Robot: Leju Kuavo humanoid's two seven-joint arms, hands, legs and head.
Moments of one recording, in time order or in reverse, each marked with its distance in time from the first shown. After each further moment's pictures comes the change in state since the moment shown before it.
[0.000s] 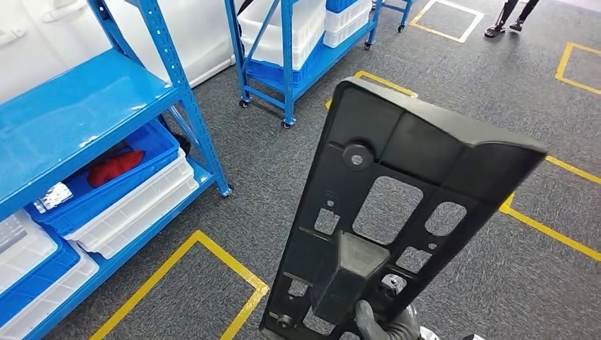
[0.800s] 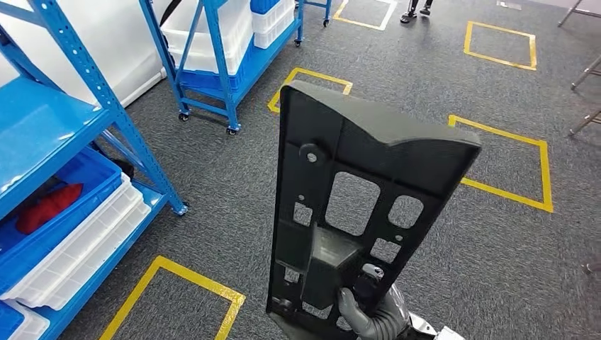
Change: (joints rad) left arm 0.031 0.022 0.008 0.007 0.053 0.006 0.023; right arm -0.049 0.016 -0.004 0.026 0.143 -0.090 0.021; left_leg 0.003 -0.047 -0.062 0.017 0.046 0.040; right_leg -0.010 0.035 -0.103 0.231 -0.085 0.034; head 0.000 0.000
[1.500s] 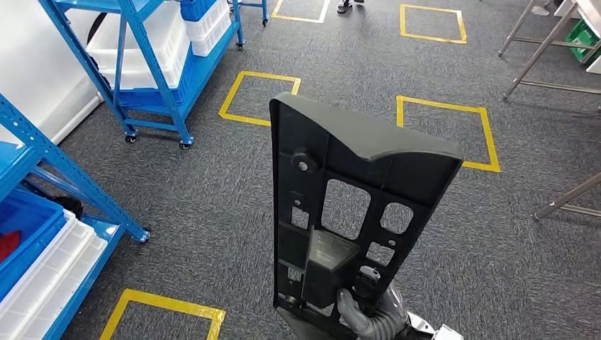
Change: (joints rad) left arm 0.004 0.001 -0.001 0.000 0.013 0.039 -0.056; right arm -0.016 0.006 -0.007 0.046 -0.033 0.065 -0.035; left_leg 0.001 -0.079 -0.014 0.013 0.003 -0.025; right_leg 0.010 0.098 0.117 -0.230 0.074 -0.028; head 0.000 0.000
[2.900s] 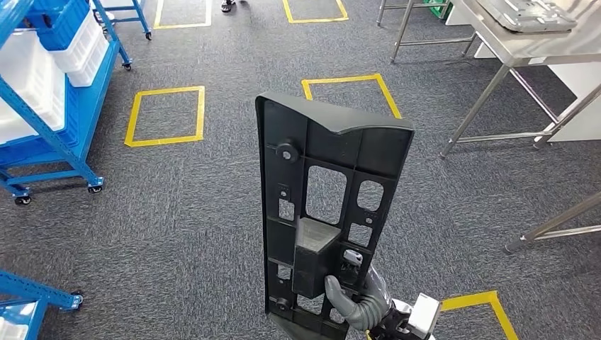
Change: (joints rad) left arm 0.003 0.001 -0.006 0.000 0.026 -0.038 0.097; right arm -0.085 0.009 0.010 0.119 -0.069 0.043 0.059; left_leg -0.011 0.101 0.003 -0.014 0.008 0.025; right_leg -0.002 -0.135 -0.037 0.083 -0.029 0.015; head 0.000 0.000
